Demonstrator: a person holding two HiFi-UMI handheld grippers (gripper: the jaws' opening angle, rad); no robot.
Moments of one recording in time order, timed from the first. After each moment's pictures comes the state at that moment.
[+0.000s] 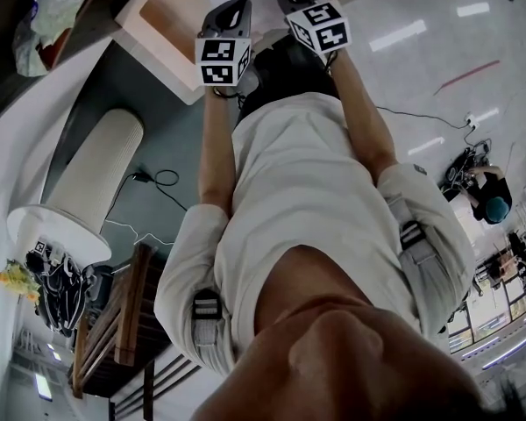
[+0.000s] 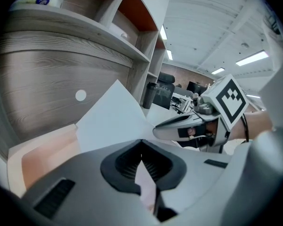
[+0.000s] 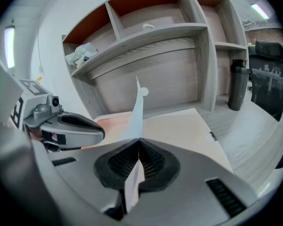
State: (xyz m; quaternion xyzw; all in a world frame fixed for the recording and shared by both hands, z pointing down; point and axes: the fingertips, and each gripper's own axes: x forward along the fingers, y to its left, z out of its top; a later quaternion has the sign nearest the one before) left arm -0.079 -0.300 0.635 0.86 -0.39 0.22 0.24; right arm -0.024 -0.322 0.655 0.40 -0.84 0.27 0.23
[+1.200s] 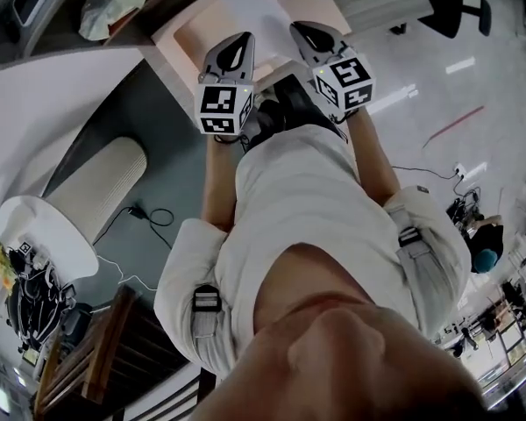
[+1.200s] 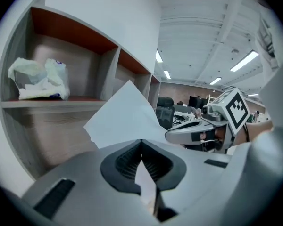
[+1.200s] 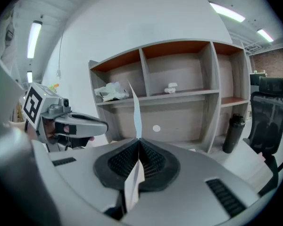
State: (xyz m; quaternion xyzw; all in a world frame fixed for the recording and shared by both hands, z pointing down) left arm -0.119 -0.278 0.467 0.87 -0.44 0.13 0.15; right arm -0.038 -0.289 0.481 0.41 -0.89 0.15 0.17
